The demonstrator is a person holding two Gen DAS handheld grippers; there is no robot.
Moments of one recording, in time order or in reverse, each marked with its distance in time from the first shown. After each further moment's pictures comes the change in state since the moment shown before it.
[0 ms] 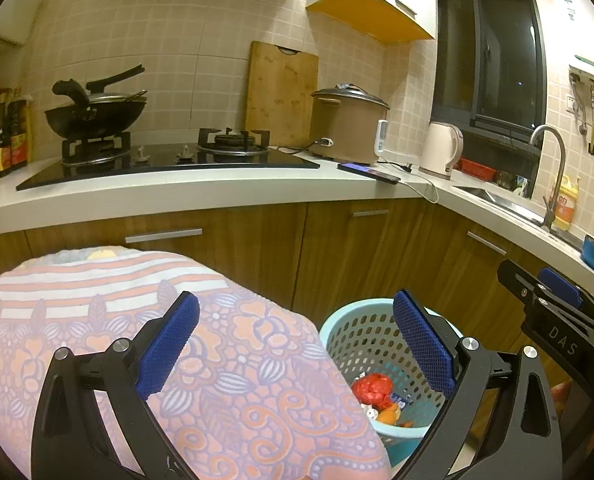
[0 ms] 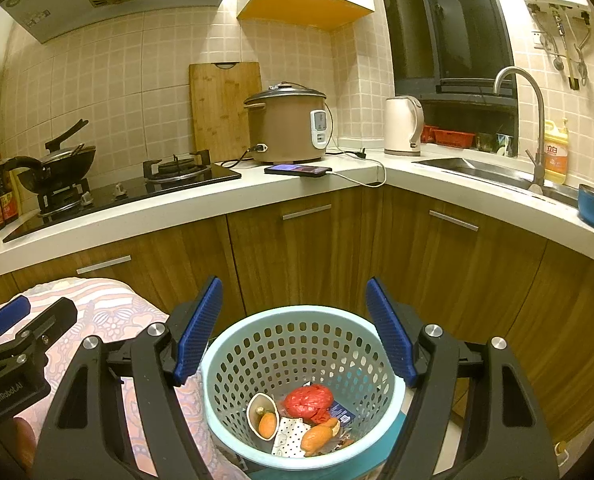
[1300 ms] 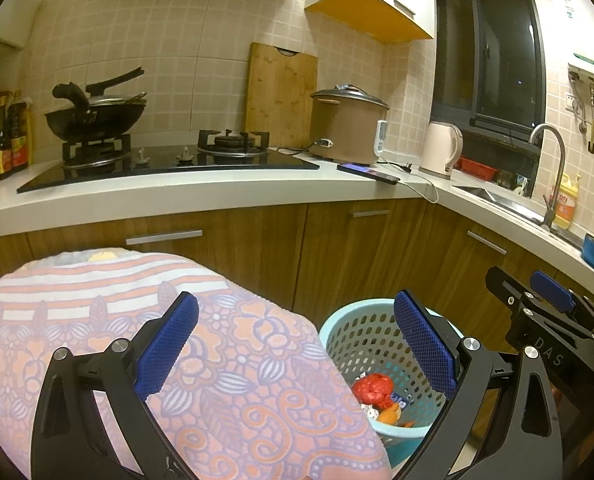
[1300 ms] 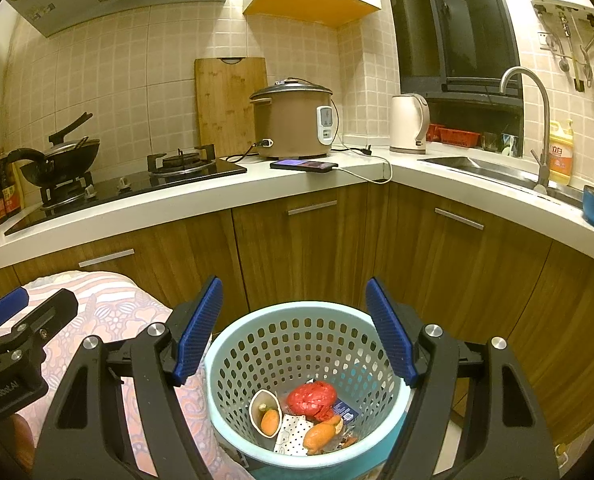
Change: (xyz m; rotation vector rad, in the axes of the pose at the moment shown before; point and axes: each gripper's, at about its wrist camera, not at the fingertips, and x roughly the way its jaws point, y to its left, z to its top) left arm 0.000 -0.002 -0.001 0.015 0.000 0.008; right arm 0.009 0.000 -0.003 -0.015 0.010 0.026
